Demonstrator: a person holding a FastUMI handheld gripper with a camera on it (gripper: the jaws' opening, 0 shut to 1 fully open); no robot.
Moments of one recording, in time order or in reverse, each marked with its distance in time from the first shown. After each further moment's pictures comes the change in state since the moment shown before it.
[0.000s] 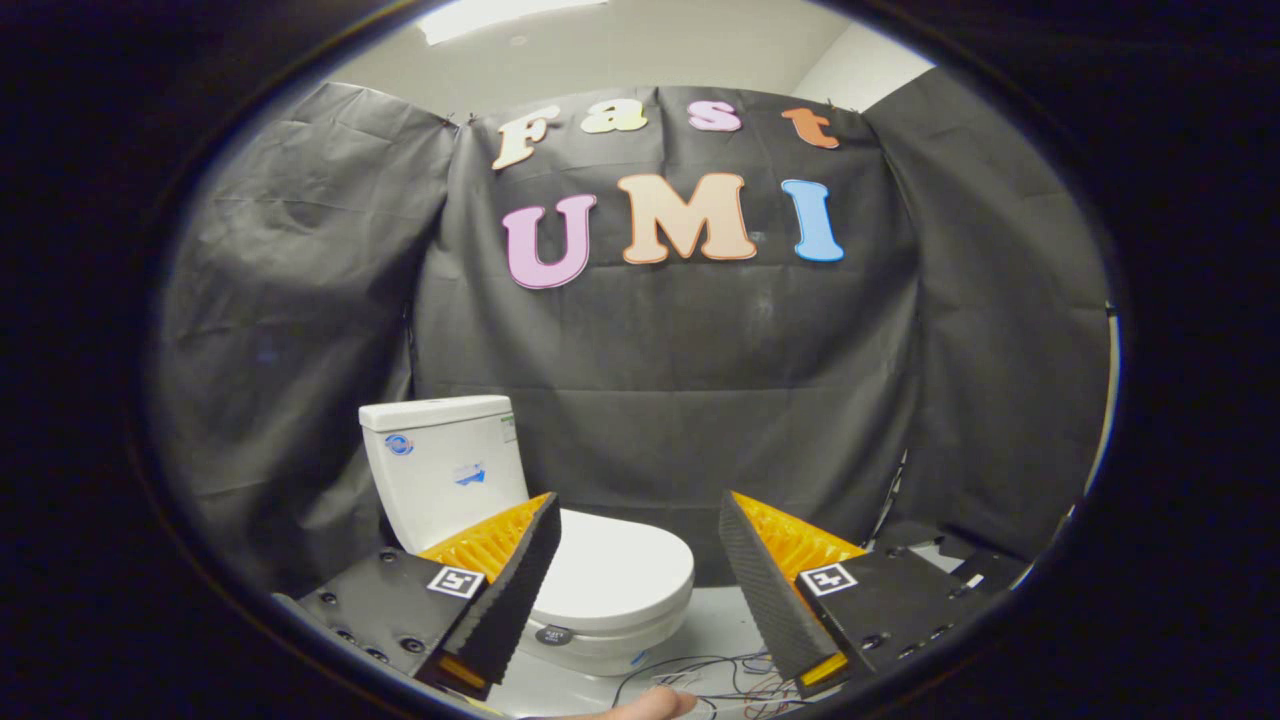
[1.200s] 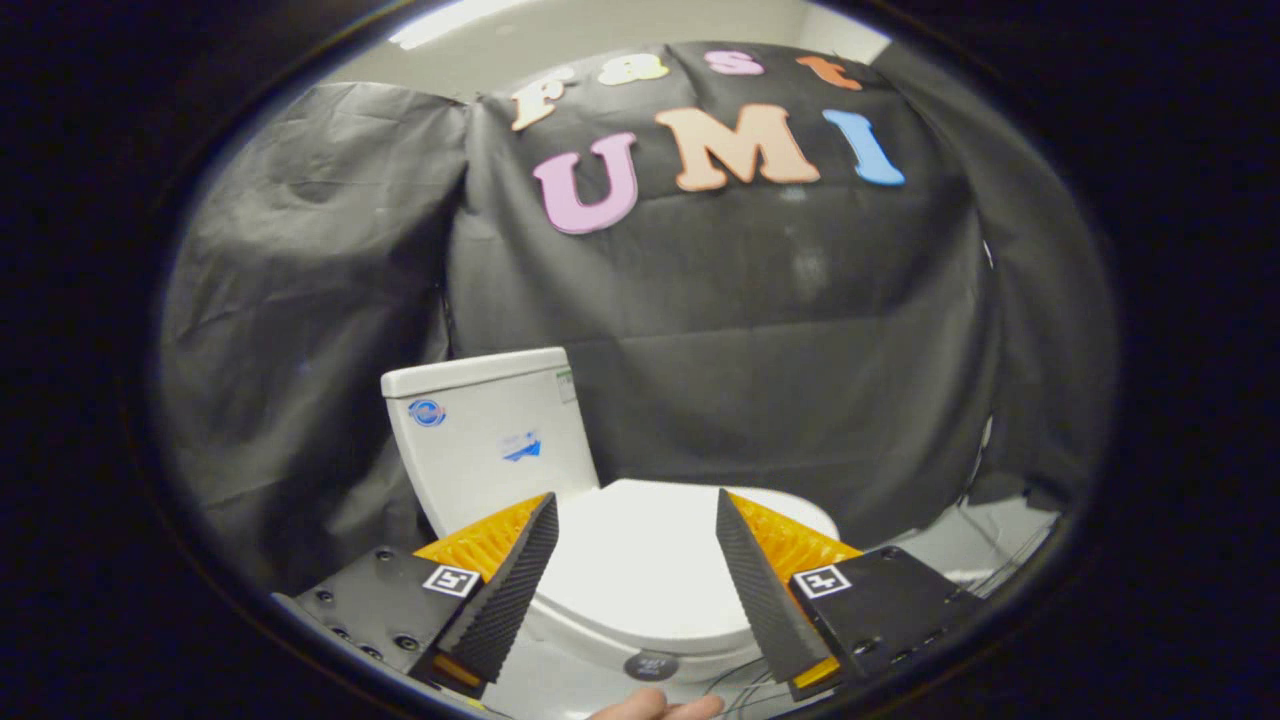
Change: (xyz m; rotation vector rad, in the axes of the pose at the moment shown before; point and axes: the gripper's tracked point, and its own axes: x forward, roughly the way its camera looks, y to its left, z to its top) arm 0.103 0.112 -0.126 0.152 0.124 0.145
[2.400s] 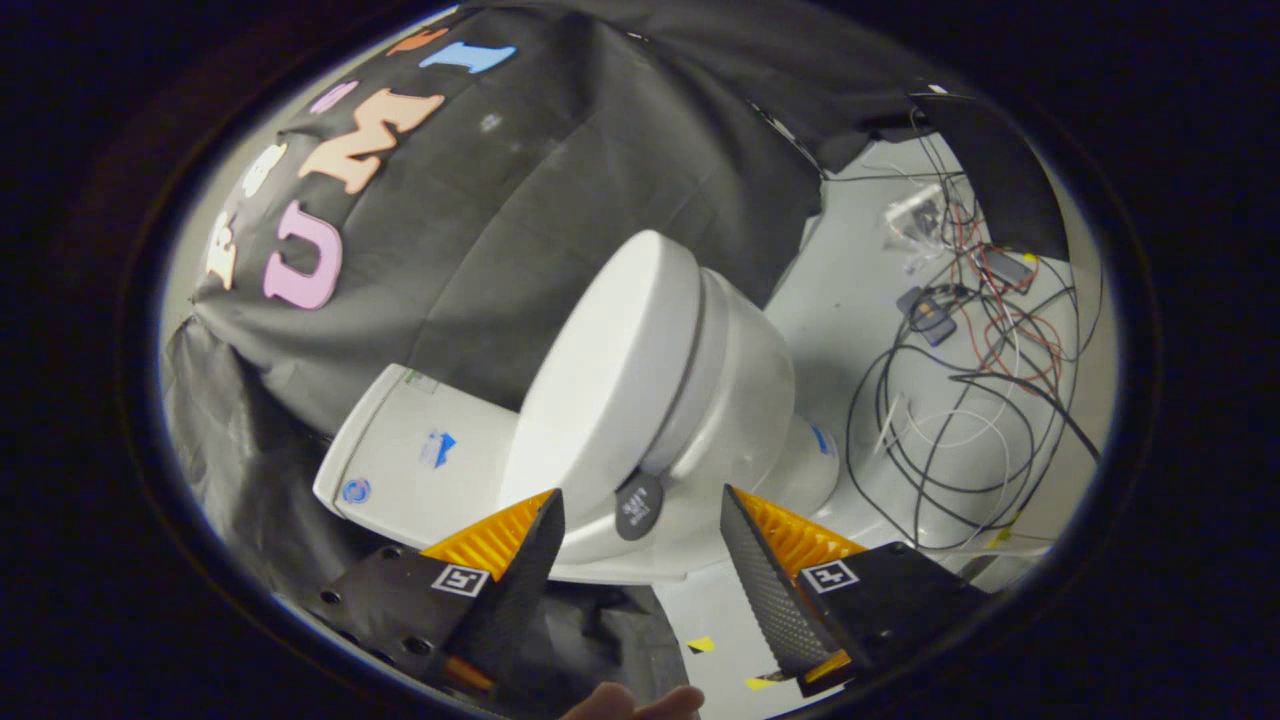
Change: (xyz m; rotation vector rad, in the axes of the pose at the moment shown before) arm -0.034 -0.028 -0.201 0.892 0.296 -0.305
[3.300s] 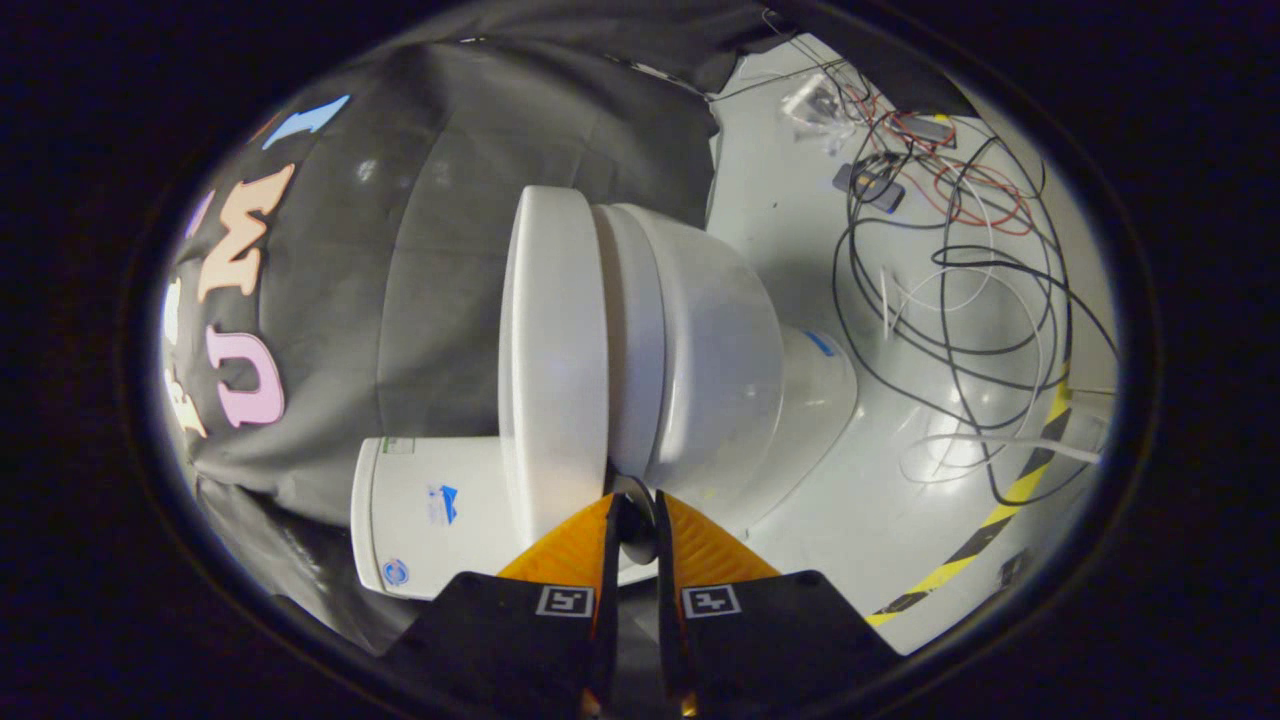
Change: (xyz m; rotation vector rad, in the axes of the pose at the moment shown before) arm 0.034 0.022 -0.013 0.352 0.080 -0.068
